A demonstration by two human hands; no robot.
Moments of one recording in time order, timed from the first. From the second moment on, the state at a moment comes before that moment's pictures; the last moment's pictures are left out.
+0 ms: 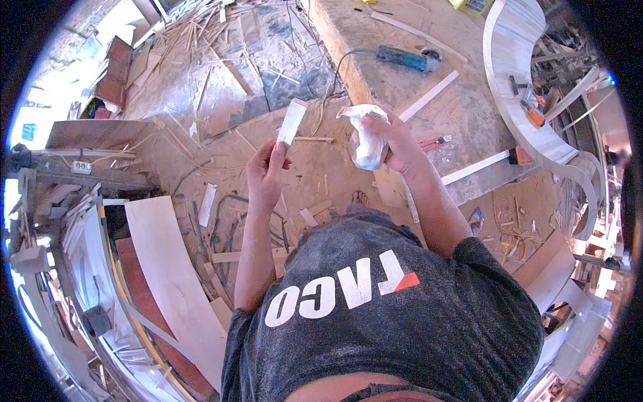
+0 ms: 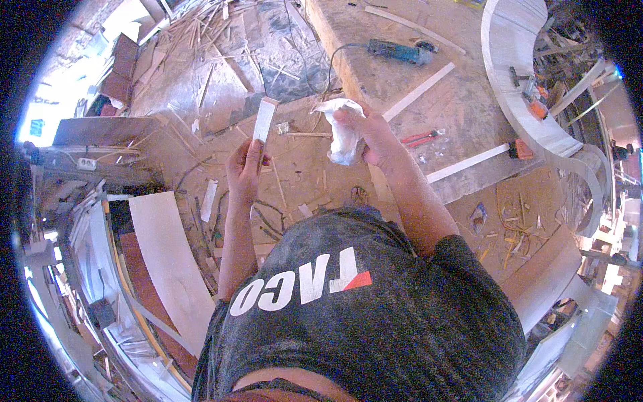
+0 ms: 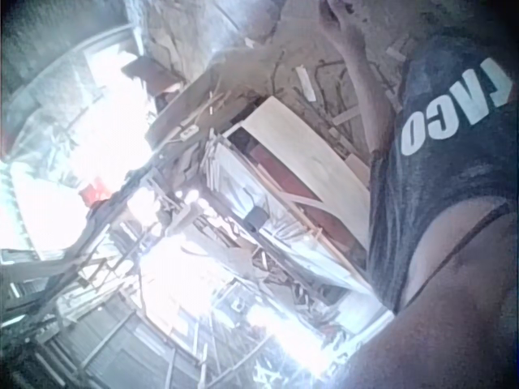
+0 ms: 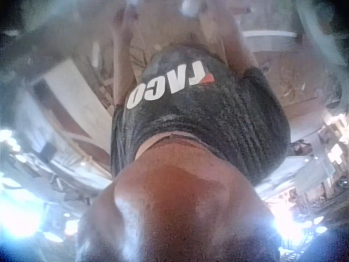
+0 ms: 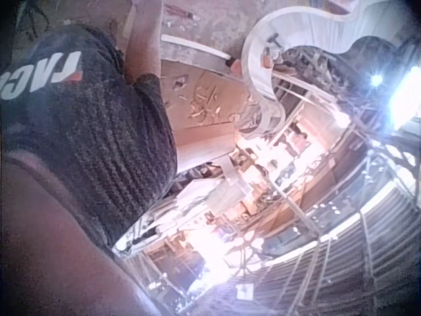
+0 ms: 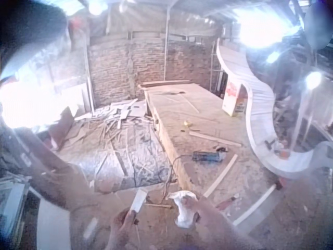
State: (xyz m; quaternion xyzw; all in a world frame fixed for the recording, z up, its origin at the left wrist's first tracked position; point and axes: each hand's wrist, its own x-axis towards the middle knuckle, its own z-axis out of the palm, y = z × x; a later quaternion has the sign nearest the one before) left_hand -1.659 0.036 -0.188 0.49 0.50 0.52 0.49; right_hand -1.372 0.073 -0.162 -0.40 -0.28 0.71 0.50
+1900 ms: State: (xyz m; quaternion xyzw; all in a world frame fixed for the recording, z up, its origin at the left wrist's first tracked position) left_hand -1.683 0.010 -0.137 0.69 0.55 0.38 0.27; right_hand -1.384 0.086 -0.113 -0.45 -0.37 0.74 0.35
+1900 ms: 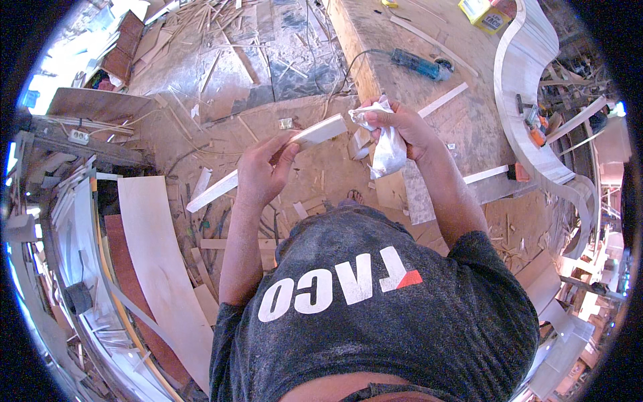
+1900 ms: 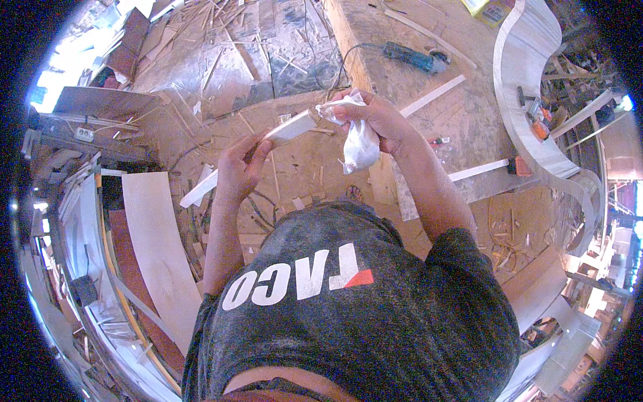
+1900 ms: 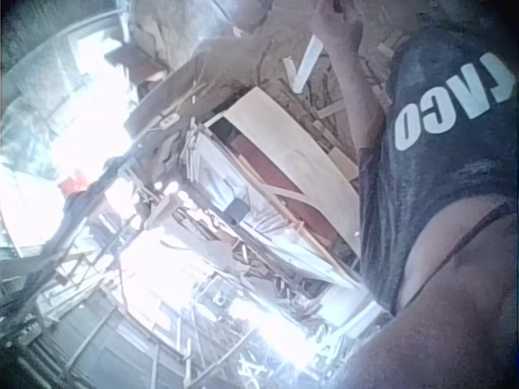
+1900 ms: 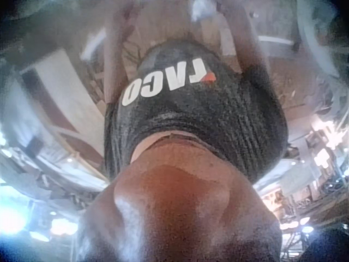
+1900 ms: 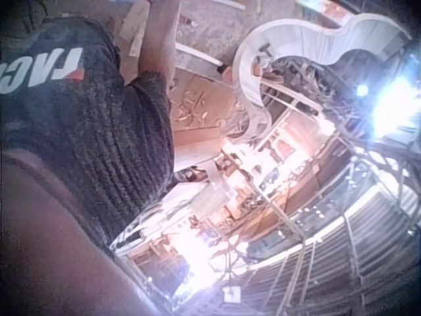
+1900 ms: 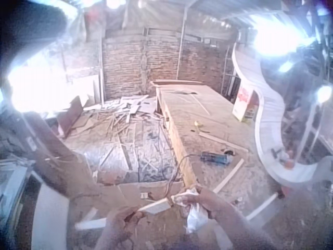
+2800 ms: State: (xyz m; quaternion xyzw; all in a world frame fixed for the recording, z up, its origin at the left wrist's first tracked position) left_hand -1.683 0.011 -0.136 0.72 0.54 0.39 0.20; right_hand -1.379 0.093 -0.114 -0.38 -0.39 0.78 0.30
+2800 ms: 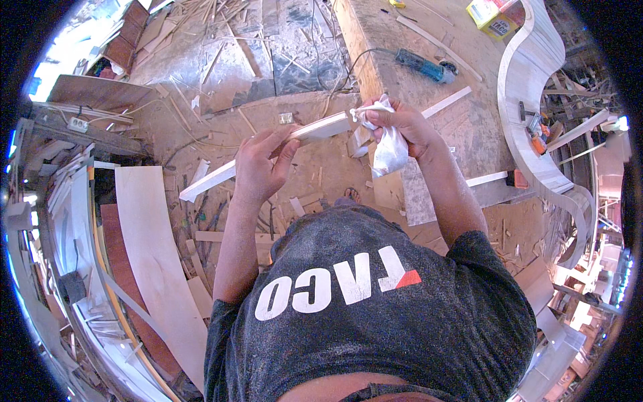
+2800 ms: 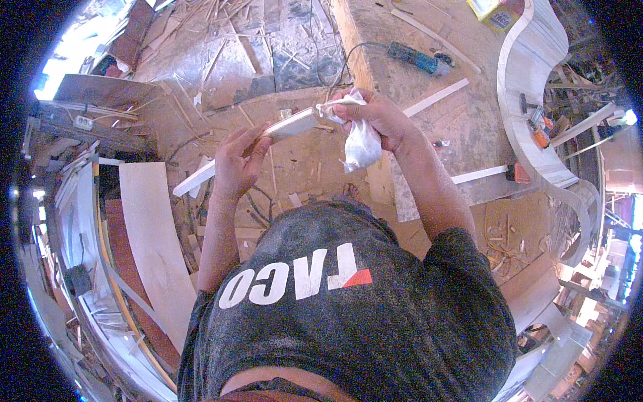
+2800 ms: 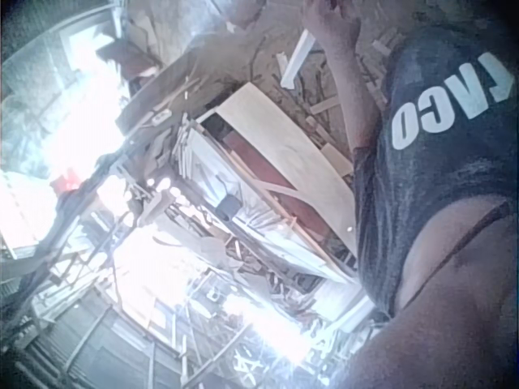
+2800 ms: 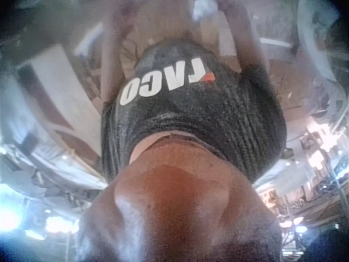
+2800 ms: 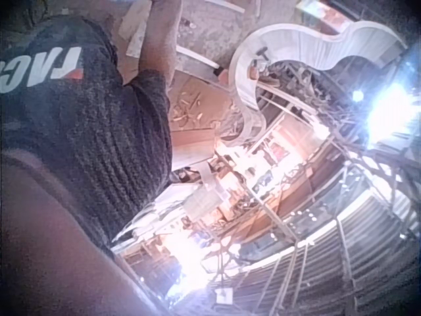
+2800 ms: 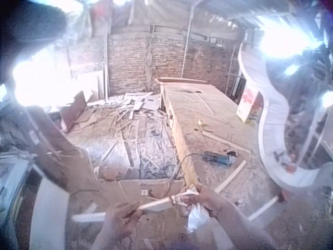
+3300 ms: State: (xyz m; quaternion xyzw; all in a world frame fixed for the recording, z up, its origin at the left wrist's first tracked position) left_hand -1.674 0.011 -0.136 0.70 0.54 0.40 0.23; right_hand -1.384 0.092 -0.111 -0.42 -0.42 0.74 0.33
